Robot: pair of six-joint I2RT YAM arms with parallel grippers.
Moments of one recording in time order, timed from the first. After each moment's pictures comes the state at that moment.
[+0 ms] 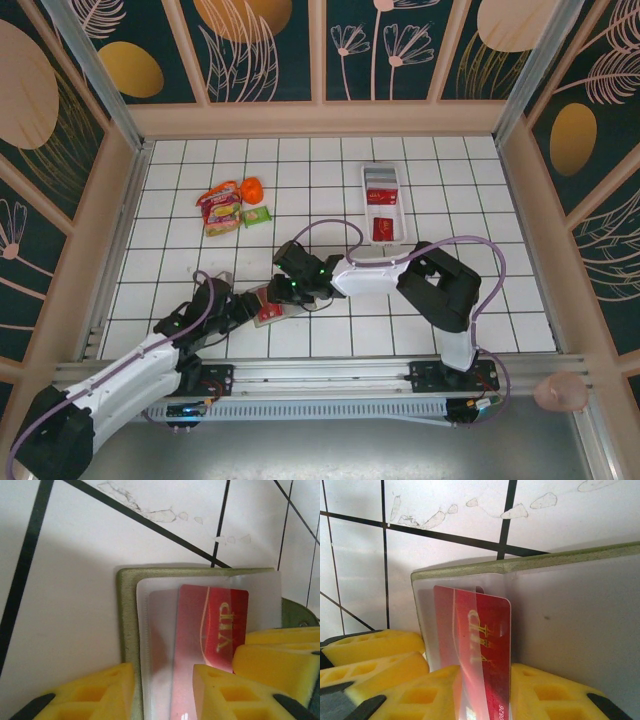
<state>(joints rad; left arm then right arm) -0.57 0.71 0.13 -0.22 0.12 -1.04 1.10 1.90 1.11 -0.15 -0.21 0.99</state>
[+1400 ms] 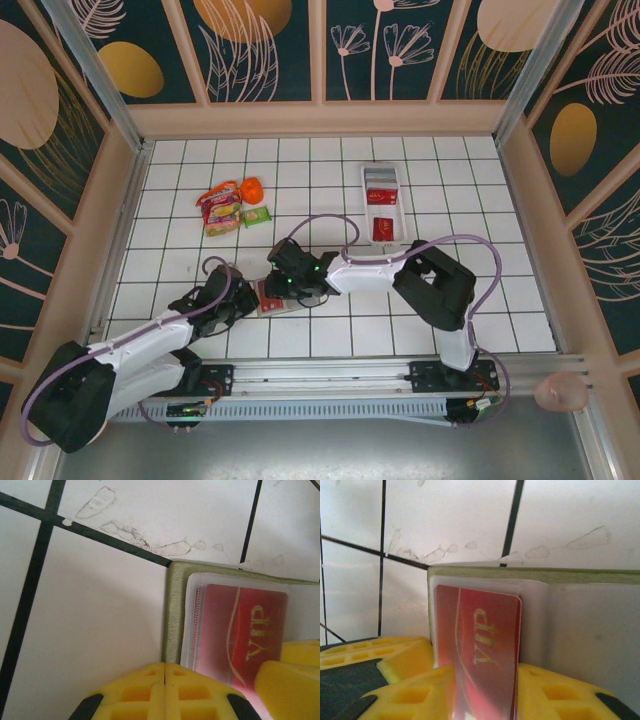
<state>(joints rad) -0.57 1.00 0.24 -0.17 0.04 -0.98 1.10 1.93 1.17 -0.19 -0.10 0.94</state>
